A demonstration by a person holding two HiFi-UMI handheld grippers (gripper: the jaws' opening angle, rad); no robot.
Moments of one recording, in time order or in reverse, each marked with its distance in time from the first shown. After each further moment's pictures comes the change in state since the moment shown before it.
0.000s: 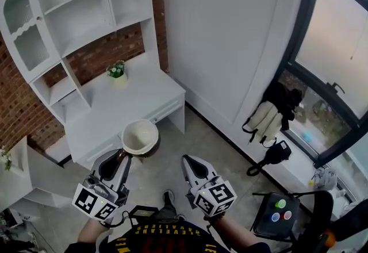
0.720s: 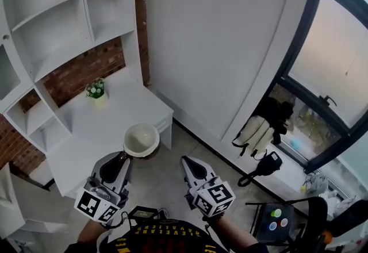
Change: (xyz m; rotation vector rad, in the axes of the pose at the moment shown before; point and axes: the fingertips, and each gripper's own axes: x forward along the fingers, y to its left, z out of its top) left arm 0.123 0.127 -0.030 -0.009 -0.040 -0.100; right arm 0.135 -0.091 0.030 -0.057 0.011 -0.128
